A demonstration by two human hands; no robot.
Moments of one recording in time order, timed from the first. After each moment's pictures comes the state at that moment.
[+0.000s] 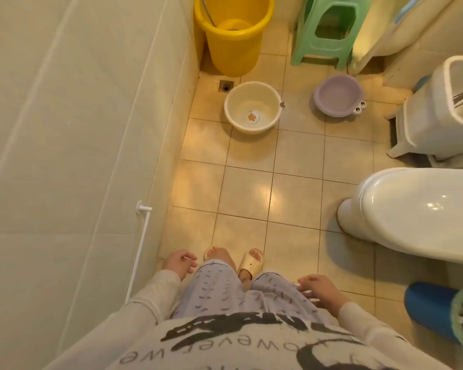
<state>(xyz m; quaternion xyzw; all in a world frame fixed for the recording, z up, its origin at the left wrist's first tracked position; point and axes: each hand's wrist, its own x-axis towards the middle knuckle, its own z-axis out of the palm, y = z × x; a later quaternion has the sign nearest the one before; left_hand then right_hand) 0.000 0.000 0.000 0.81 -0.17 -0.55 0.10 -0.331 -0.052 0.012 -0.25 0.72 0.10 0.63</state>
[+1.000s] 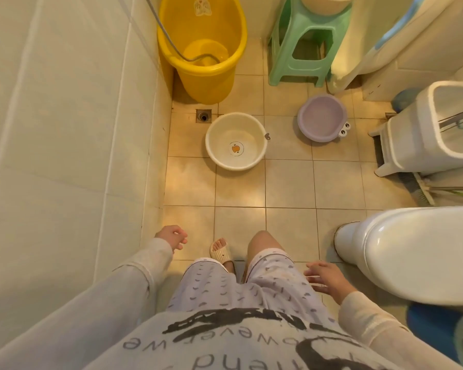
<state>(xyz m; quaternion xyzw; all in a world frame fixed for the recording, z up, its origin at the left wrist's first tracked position) 0.118 -0.341 -0.001 0.79 -0.24 -0.56 0.03 -0.265 -0.307 0.003 -0.14 0.79 -0.03 0.59</state>
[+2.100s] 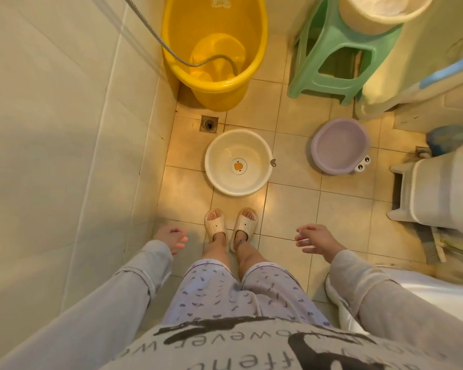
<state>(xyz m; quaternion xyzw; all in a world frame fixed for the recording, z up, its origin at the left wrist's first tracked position) 0.085 -0.547 -0.023 0.80 -0.07 -0.59 0.05 -0.266 -0.641 -0.025 -0.27 0.73 0.05 0.63</state>
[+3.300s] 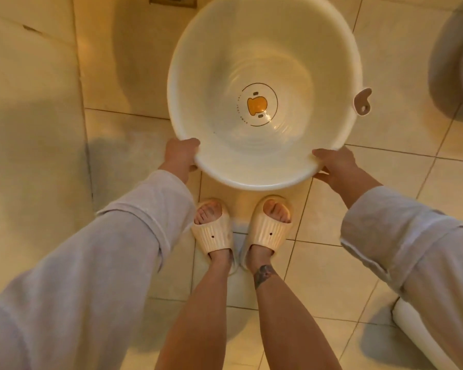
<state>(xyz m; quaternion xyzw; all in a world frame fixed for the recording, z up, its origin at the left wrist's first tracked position) 0.097 -0.750 -0.539 0.83 0.06 -0.53 0.13 -0.180 -0.795 -0.549 -0.08 0.81 -0.06 0.58</state>
